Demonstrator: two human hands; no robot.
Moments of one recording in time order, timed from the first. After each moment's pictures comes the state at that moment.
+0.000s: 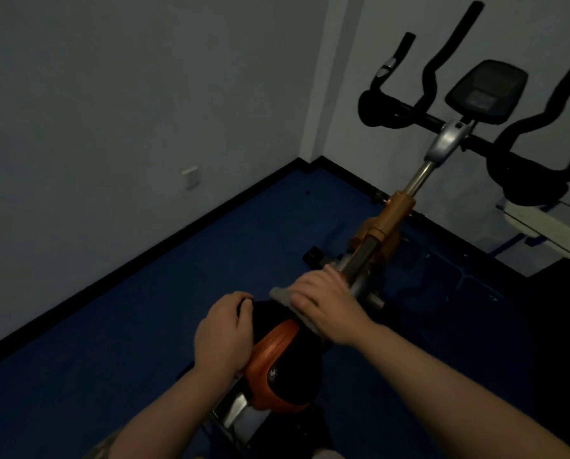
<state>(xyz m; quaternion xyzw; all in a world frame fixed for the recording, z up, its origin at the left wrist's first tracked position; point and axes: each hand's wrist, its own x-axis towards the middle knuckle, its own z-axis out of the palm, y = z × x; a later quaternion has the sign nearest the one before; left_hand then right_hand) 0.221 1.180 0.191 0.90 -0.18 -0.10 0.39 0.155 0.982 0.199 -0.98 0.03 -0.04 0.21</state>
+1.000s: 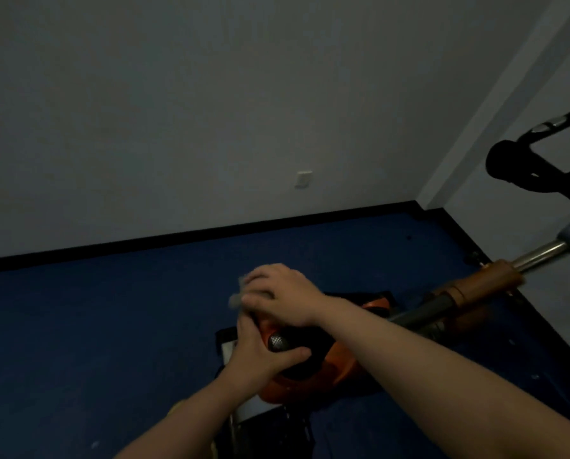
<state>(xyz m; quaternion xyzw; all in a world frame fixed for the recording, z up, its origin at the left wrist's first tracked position) 0.111 1.170 0.180 0.79 0.05 -0.14 0.59 0.204 1.056 0.224 -0.91 -0.31 0.16 0.23</state>
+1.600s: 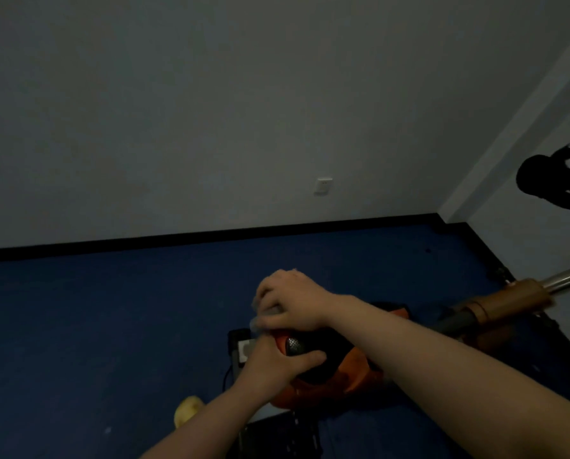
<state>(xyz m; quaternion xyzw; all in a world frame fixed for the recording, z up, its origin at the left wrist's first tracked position) 0.104 1.167 0.181 0.77 0.07 -0.16 0.62 0.211 1.069 0.232 -0.88 -0.42 0.19 0.12</state>
